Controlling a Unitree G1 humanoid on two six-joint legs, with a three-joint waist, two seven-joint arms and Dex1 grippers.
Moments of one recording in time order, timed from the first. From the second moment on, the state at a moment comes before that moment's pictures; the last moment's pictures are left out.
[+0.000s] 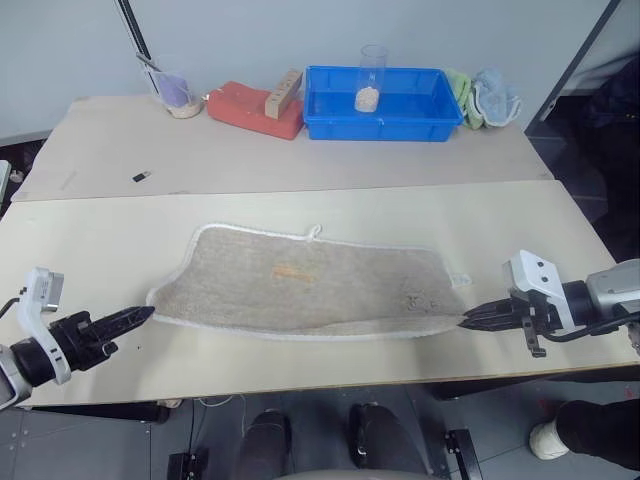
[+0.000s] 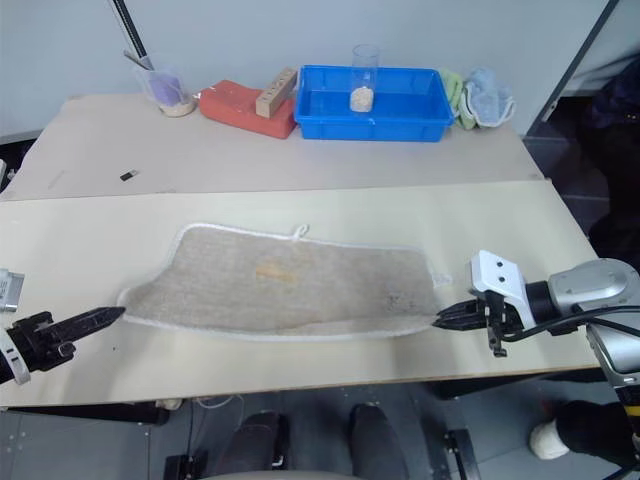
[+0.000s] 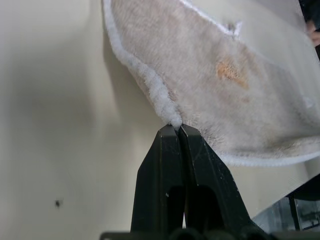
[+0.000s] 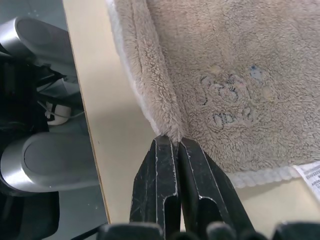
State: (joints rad) left arm 0.16 0.81 0.89 -0.30 -1.18 1.41 -0.51; right arm -0.18 -1.10 -0.02 -0.15 0.38 0.36 1.39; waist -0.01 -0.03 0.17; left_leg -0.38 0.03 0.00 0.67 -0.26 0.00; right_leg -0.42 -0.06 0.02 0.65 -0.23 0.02
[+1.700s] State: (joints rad) left arm -0.31 0.94 0.25 -0.08 -0.69 0.78 -0.66; right arm -0.48 -0.89 -0.13 0.00 0.40 0.83 0.92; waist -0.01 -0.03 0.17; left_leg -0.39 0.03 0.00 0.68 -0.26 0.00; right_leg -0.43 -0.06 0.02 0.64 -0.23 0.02
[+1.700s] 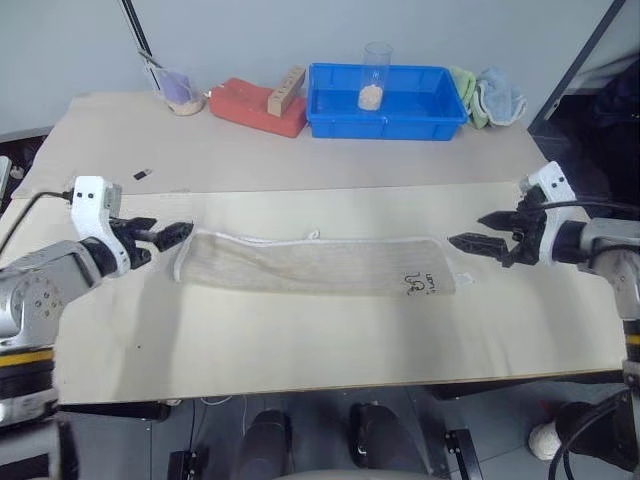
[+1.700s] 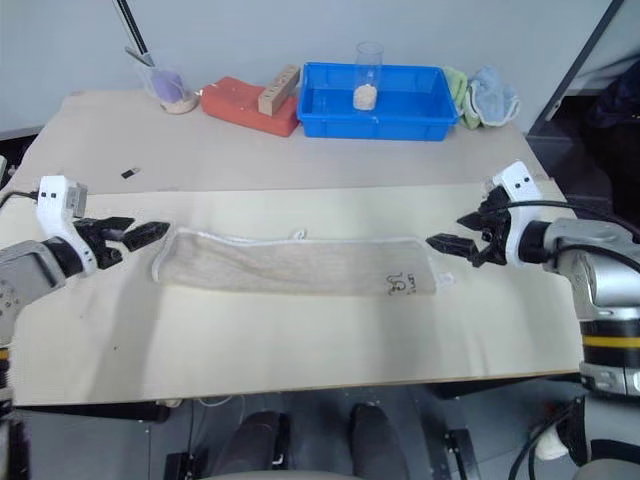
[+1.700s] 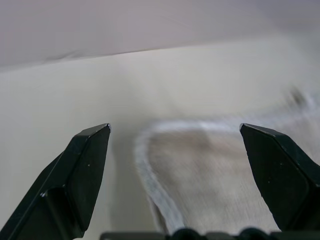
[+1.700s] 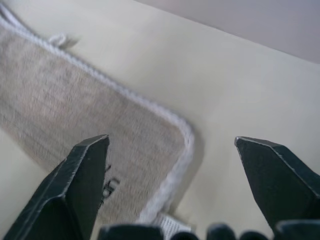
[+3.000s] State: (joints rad) left arm -0.34 0.93 0.02 -0.42 -0.69 0.51 -1.32; right arm -0.35 -0.59 -0.18 -0.03 0.42 0.88 0.60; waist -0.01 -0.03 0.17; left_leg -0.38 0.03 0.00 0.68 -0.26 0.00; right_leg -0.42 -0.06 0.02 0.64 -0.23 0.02
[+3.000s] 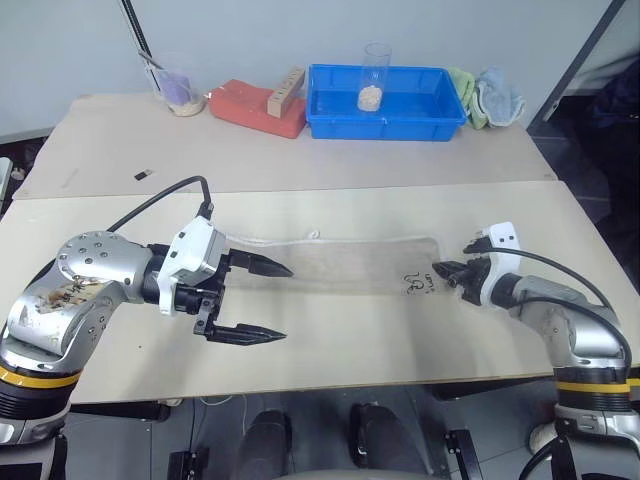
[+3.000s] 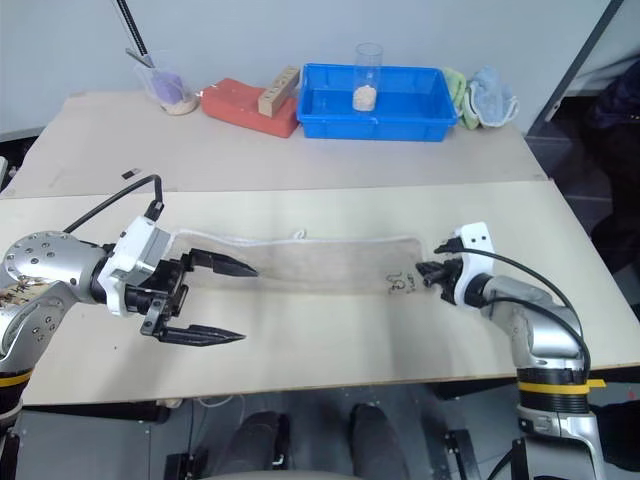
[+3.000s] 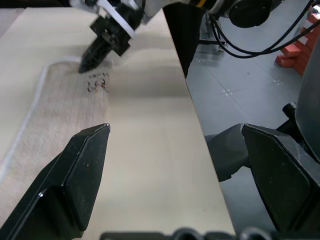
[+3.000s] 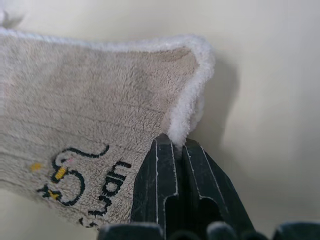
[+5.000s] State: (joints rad) left arm 0.13 0.22 0.38 -0.67 -0.75 0.85 -0.04; right arm -0.74 -0.67 0.29 -0.16 0.35 0.69 0.96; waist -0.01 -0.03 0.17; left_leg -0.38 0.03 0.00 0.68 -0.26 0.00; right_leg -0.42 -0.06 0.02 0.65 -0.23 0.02
